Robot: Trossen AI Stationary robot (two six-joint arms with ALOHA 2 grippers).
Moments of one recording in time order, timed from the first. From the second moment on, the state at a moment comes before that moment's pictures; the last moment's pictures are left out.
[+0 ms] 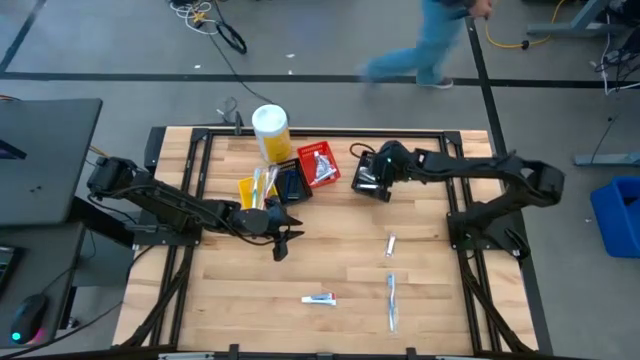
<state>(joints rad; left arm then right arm) -0.22 1.35 0.61 0.25 -0.34 -0.36 -0.45 1.41 0.75 -0.28 0.09 -0.26</state>
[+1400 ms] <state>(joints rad) -0.22 1.36 0.61 0.29 -0.16 -0.53 -0.22 1.33 0.75 -0.31 0.20 -0.22</state>
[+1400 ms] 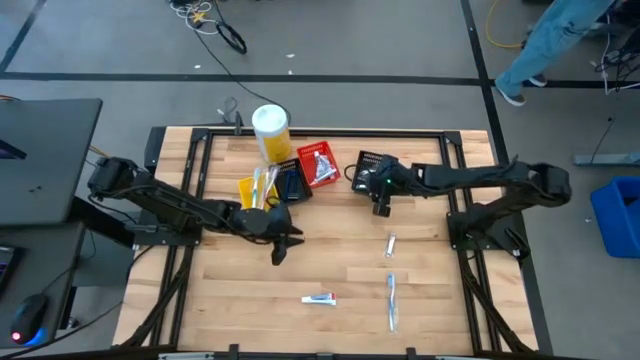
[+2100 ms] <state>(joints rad) -0.44 1.77 0.80 0.56 -0.12 -0.41 0.15 1.30 0.75 -0.30 0.20 0.05</state>
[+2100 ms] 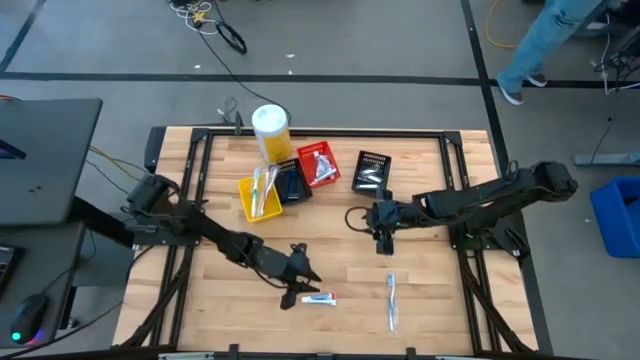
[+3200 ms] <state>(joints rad) -0.49 1.59 0.85 0.30 -0.46 -0.40 0.58 1.40 0.75 -0.41 -0.10 -0.05</state>
